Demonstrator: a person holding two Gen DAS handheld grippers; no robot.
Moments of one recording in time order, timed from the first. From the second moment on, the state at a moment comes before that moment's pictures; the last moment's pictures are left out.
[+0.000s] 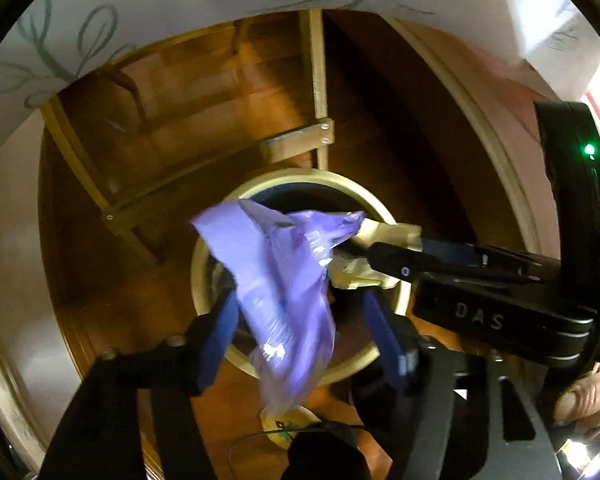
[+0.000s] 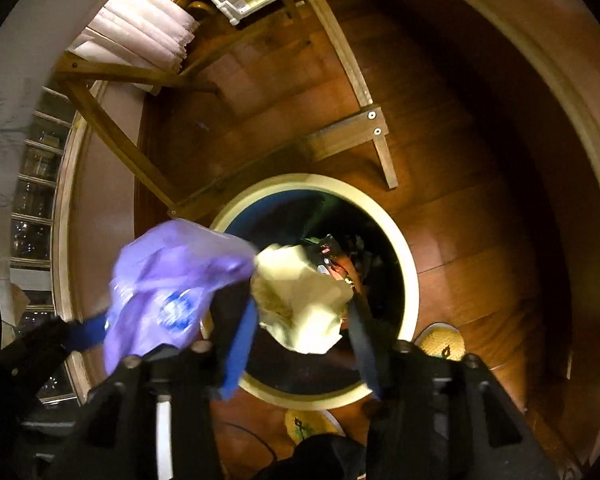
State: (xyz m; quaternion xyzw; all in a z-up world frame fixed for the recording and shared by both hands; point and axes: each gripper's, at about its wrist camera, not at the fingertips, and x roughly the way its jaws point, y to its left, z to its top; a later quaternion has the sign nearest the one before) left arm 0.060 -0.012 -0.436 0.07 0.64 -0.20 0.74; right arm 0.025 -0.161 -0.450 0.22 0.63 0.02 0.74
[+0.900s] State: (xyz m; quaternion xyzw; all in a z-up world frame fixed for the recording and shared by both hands) left arm 0.053 0.045 -0.225 0.03 0.59 -0.13 0.80; right arm 0.008 -0.151 -0.265 0.17 0.60 0.02 0.78
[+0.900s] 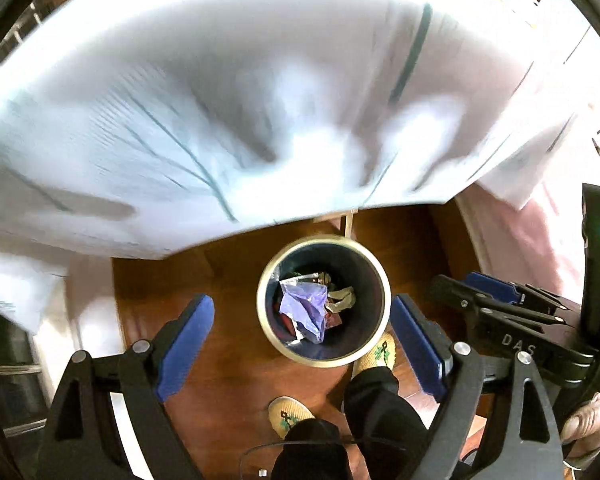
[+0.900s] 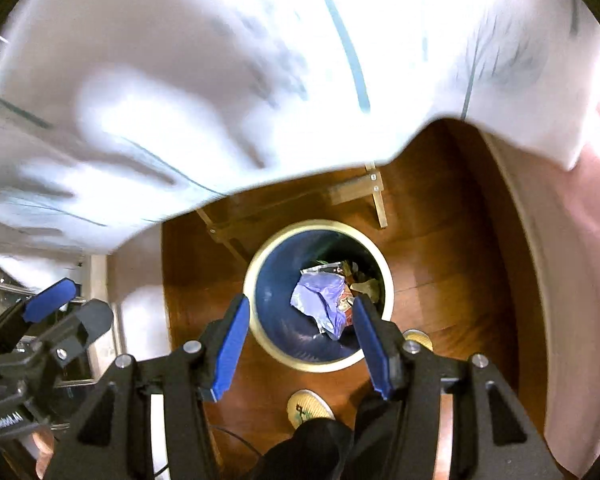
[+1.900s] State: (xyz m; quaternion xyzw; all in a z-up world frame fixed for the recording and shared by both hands) left arm 0.059 0.099 0.113 0.05 0.38 -0.14 0.91; right arm 0.027 -0.108 0.070 0.07 0.39 0.04 0.92
